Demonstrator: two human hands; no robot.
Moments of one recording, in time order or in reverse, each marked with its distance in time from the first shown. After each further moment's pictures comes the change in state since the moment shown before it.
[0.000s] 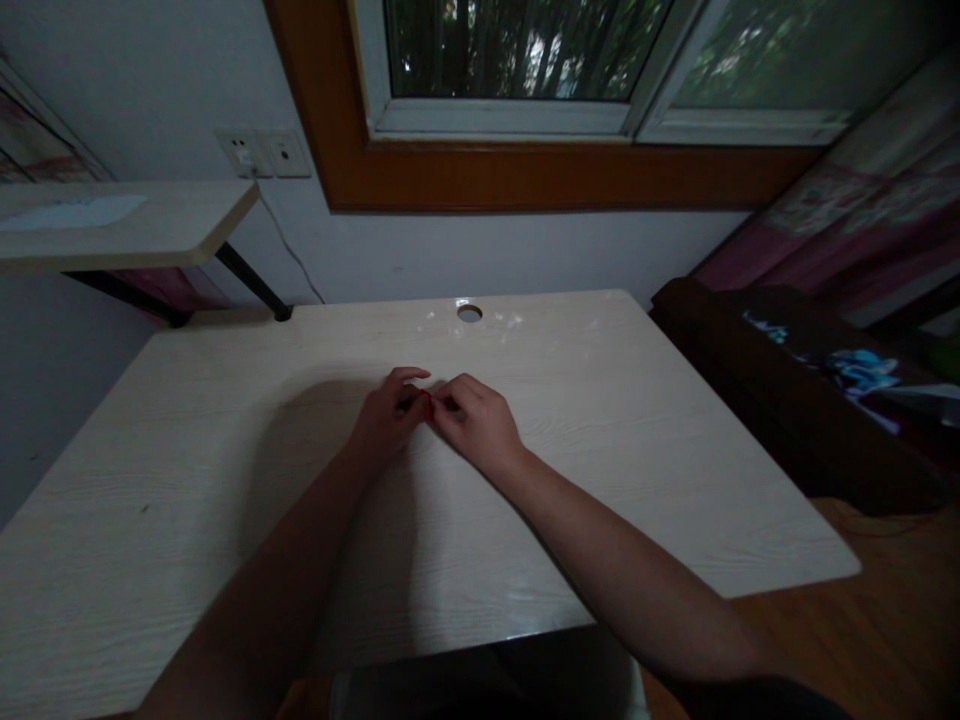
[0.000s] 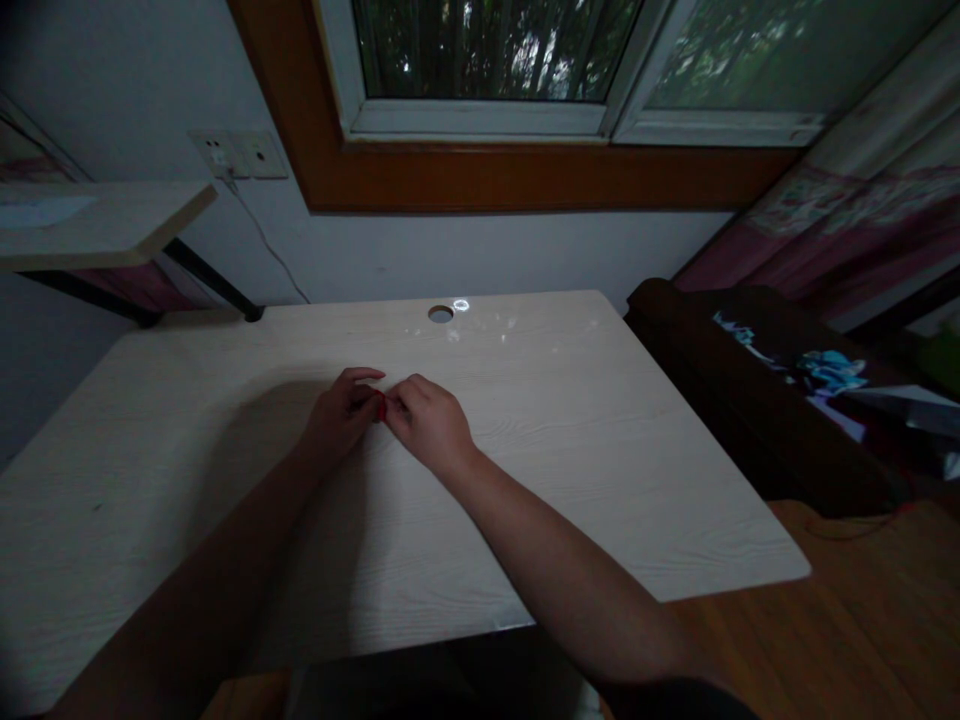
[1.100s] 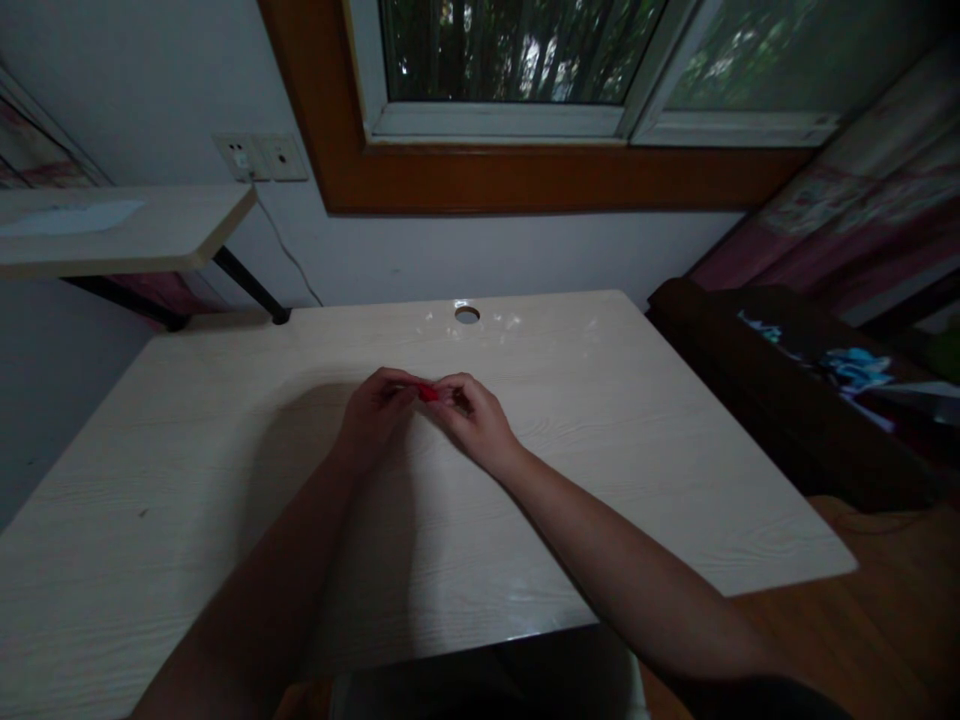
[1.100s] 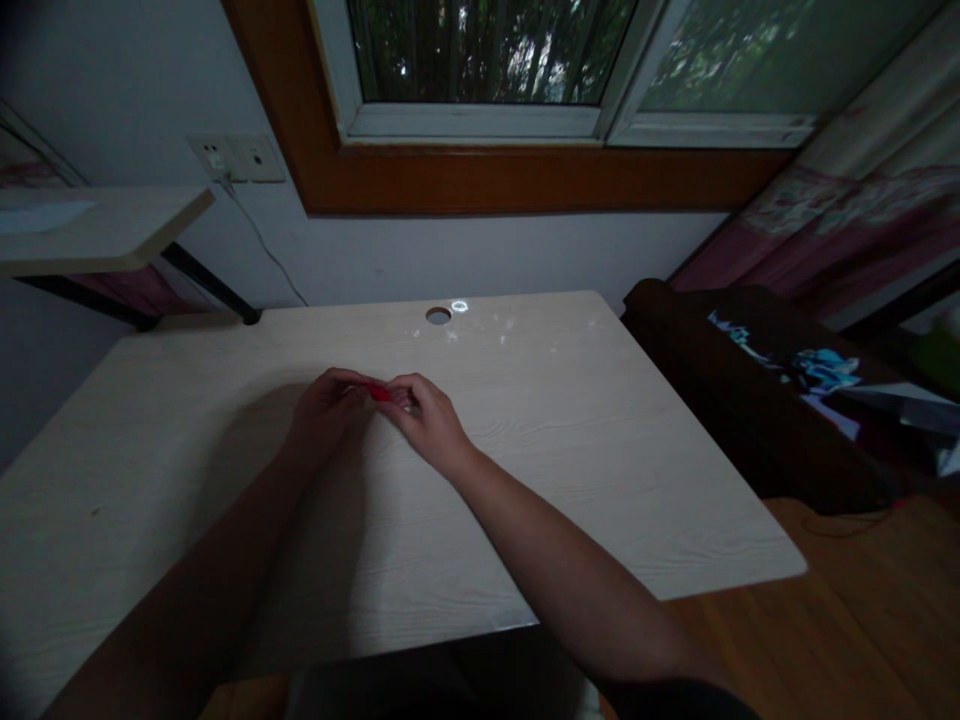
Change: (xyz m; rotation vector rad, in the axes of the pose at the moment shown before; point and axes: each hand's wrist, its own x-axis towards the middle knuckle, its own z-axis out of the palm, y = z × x) left_hand 0.006 -0.004 -0.004 -0.386 0.144 -0.036; right_hand -0.001 0.006 0.005 0.551 0.061 0.191
